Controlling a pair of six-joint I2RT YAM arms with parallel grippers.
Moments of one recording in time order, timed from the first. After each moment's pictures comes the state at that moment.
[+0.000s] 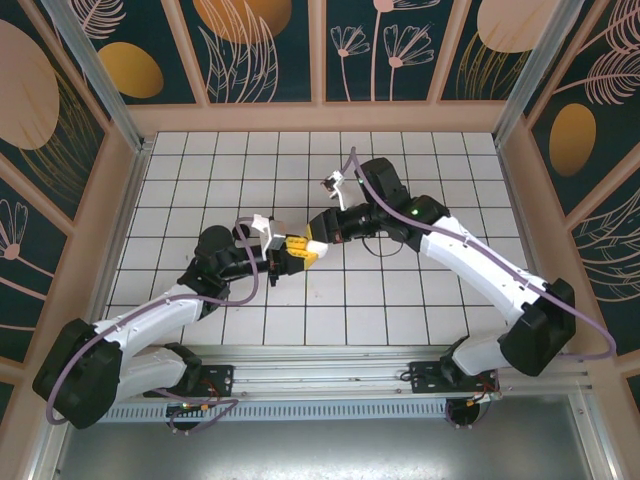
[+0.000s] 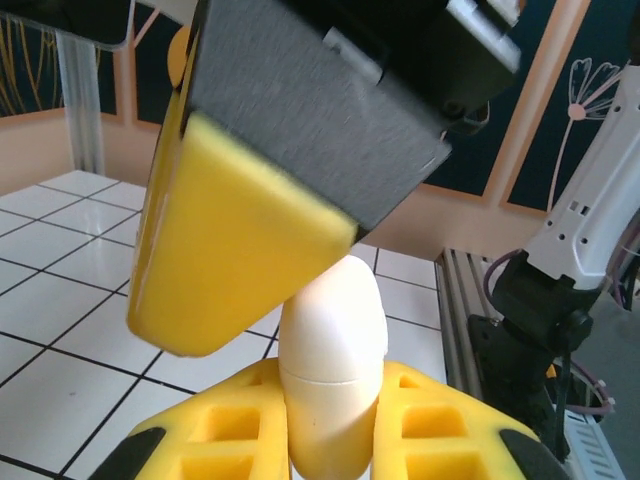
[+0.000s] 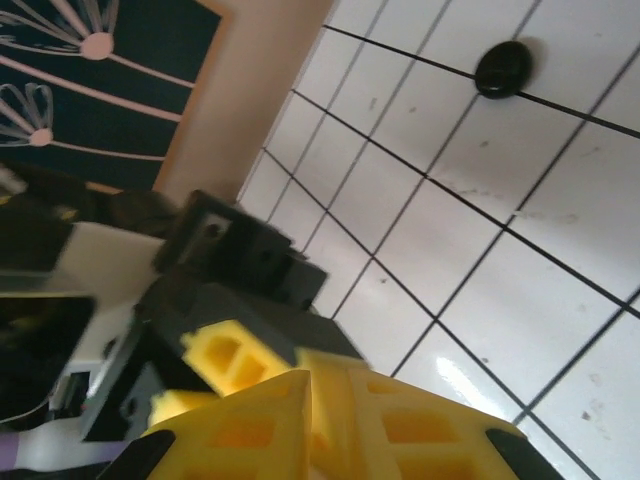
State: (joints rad) left arm -0.59 1.15 0.49 0.66 0.82 -0.18; right arm 0.72 1.39 1.28 -0.55 -0.65 0.51
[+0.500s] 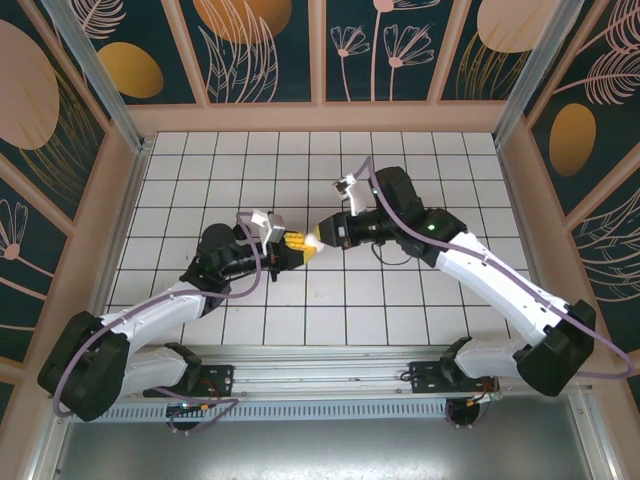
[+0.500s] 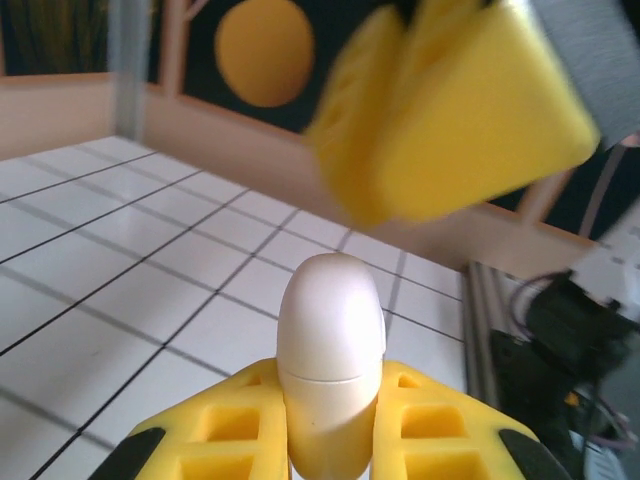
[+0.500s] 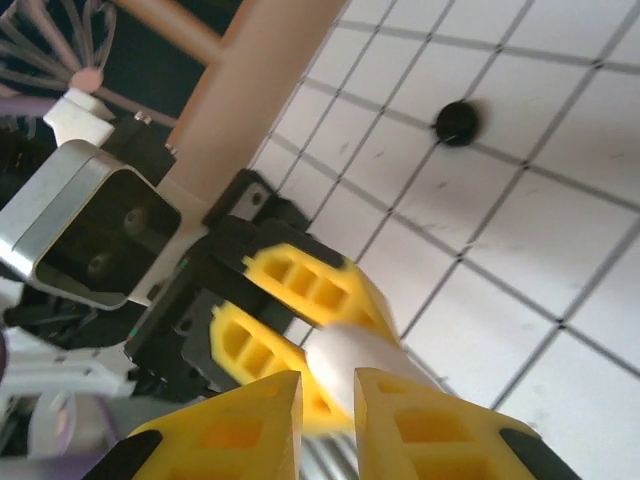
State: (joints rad) left arm -0.56 1.21 0.48 0.66 0.73 -0.26; right arm 0.70 1.24 1.18 -0.51 -0.50 0.50
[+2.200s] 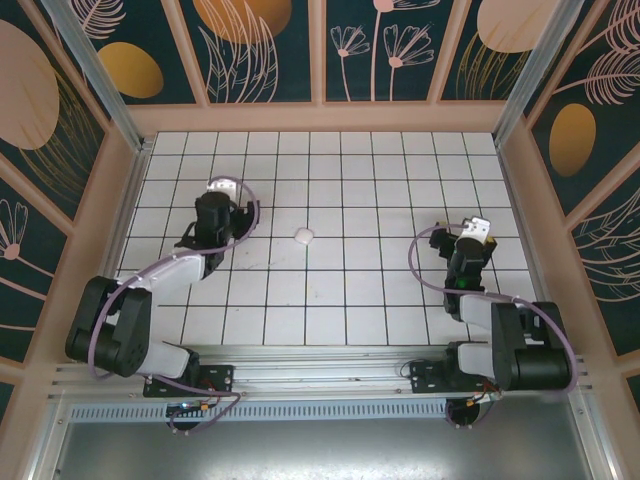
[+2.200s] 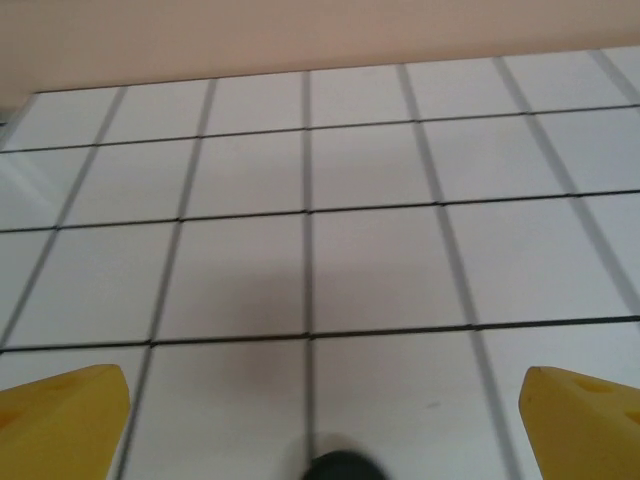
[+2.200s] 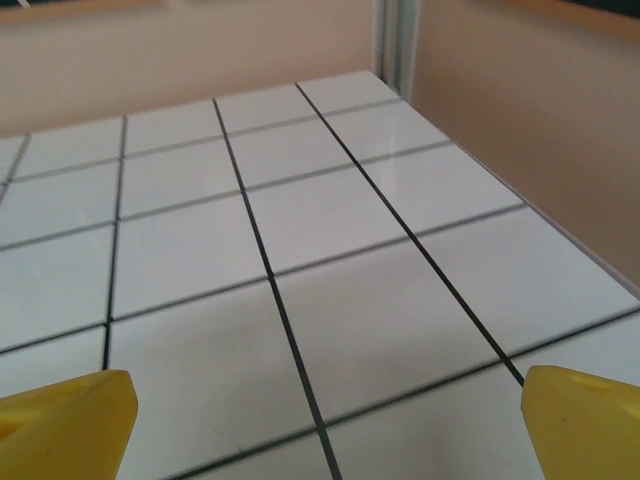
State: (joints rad) left arm -0.31 1.42 0.64 0.32 -0.28 -0.08; right arm 0.03 1.29 0.19 0.84 0.29 0.14
